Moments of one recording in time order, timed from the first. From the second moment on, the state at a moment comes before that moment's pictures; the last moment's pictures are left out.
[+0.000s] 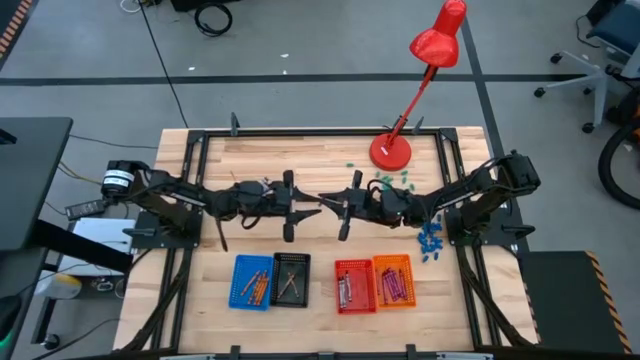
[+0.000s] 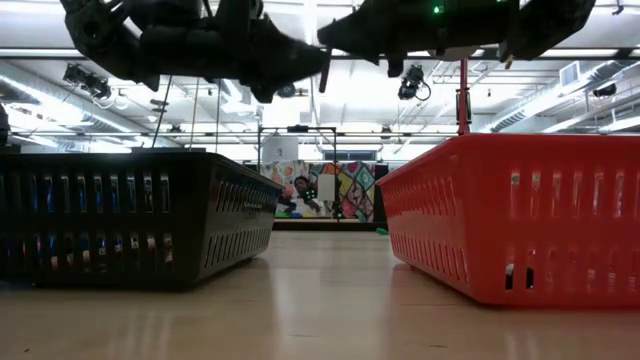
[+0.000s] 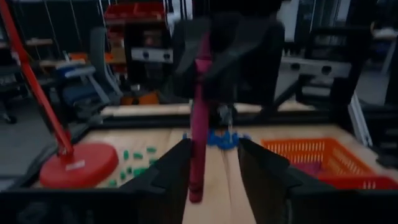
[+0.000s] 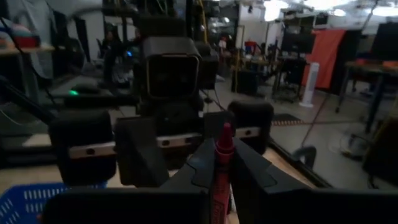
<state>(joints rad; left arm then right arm) 0.00 1.47 0.57 0.91 -0.03 0.05 0.12 1.57 0.73 0.92 0.40 -0.10</state>
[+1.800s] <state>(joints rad) 0.10 1.46 0.58 0.46 -0.25 0.15 0.59 1.40 0.83 -0.45 0.23 1.69</state>
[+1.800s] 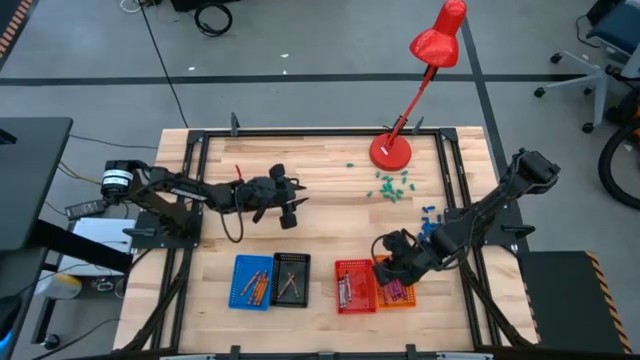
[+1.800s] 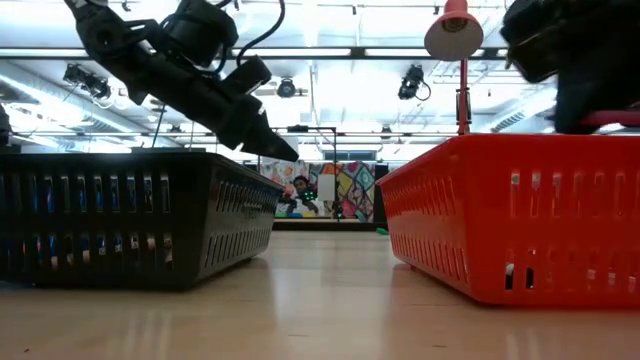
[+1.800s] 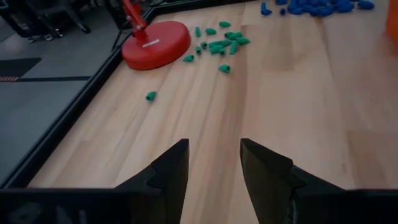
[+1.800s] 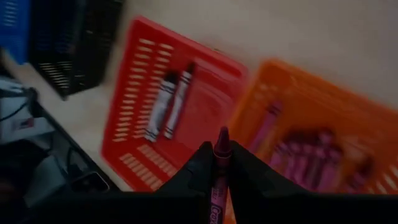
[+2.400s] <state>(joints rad) 0.16 1.46 0.58 0.46 -0.25 0.17 0.61 1.55 0.87 -0.55 0.02 1.81</state>
